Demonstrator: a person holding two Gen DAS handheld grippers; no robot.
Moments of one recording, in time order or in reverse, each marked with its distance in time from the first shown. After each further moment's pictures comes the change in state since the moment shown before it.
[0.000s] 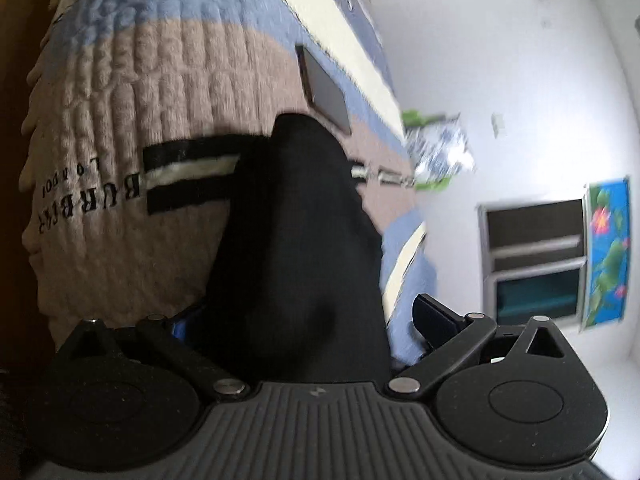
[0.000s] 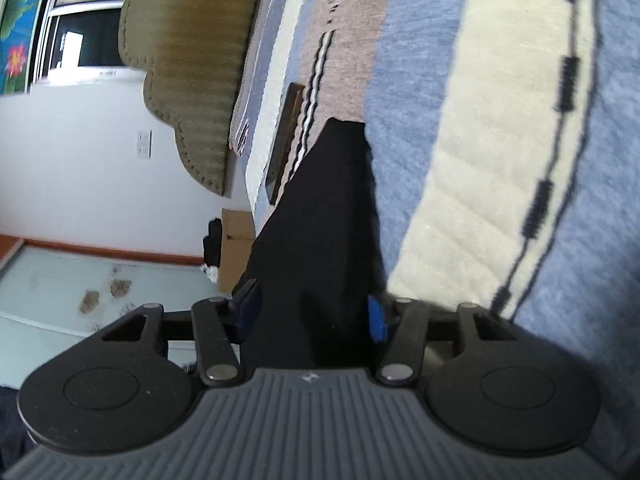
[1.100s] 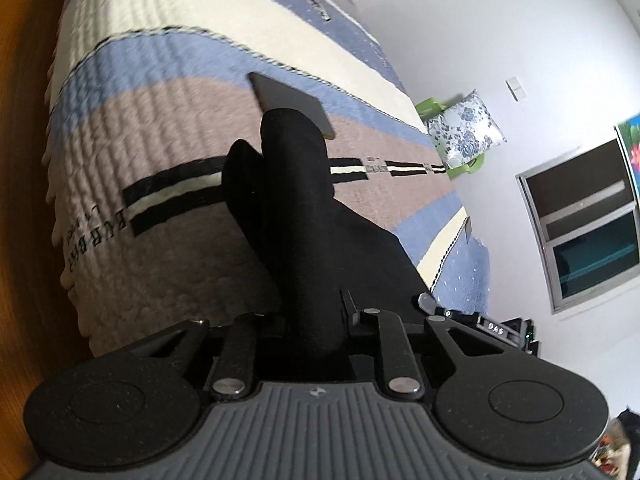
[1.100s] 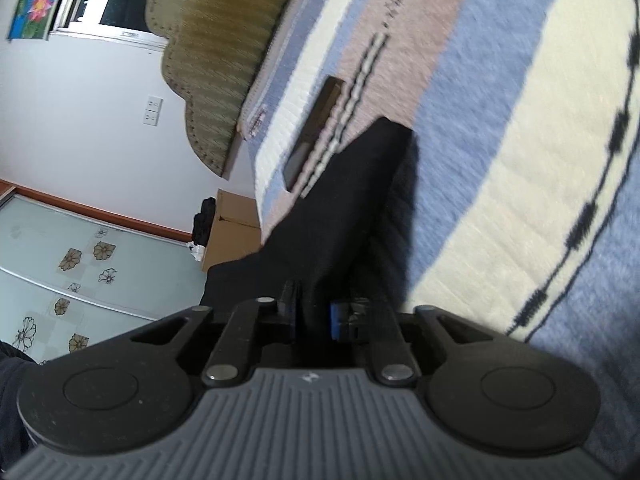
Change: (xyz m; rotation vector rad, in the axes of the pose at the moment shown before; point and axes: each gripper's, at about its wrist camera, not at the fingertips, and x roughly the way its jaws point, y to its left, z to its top) left arm -0.006 -0.075 -0.037 0.224 -0.082 0.191; right arm 0.000 0.037 -0.006 -0.156 -0.002 -0.036
